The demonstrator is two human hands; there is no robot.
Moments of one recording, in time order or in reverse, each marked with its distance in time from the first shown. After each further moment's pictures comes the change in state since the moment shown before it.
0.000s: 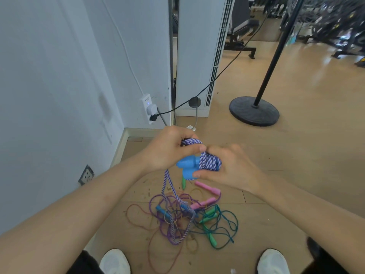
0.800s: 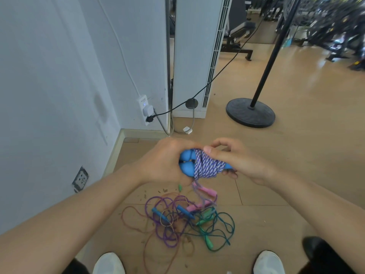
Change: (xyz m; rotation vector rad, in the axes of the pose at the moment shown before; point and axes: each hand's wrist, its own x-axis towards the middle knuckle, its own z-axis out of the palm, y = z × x) left_hand -0.011 0.000 0.009 0.217 -0.116 0.121; right_hand 0.005 0.008 -0.028 0.879 -0.274 0.472
